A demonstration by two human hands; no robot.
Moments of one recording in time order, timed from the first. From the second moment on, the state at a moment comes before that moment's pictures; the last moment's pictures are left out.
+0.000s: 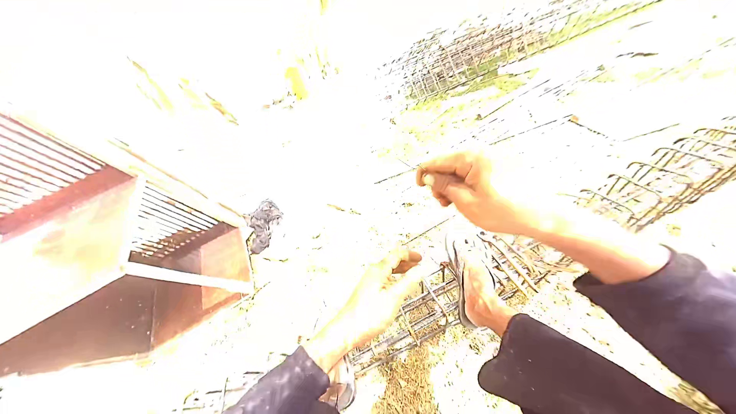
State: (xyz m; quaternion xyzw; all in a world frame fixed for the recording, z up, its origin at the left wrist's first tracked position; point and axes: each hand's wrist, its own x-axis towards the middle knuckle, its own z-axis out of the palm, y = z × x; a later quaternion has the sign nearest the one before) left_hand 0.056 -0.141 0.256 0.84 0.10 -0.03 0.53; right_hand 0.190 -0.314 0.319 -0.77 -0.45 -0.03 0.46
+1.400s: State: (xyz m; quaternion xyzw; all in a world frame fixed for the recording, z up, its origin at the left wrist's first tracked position) left_hand 0.057 -0.092 0.019 0.82 0.22 -0.44 0.29; right_hand 0.221 -0.181 0.030 -0.73 -0.55 0.41 -0.06
